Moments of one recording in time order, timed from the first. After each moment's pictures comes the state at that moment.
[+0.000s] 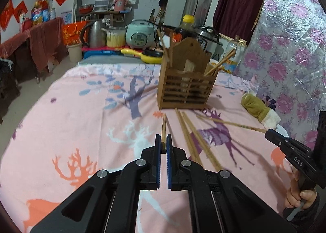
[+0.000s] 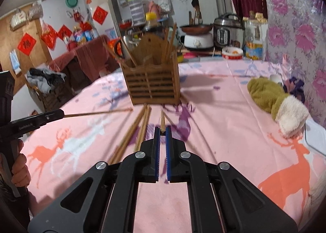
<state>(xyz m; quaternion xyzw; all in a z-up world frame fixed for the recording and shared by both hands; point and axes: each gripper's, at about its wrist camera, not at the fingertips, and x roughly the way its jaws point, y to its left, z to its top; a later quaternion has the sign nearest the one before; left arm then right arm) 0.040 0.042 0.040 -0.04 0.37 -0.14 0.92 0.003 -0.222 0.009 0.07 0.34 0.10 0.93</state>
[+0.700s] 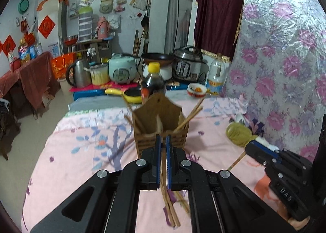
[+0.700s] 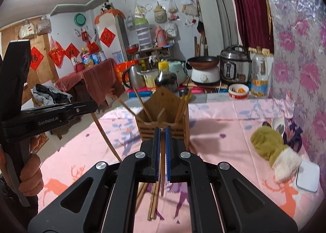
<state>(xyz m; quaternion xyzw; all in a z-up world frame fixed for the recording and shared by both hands) 0.090 -0.036 0.153 0.01 0.31 -0.16 0.94 0.036 -0.210 0.101 0.08 0.26 0.11 0.96</state>
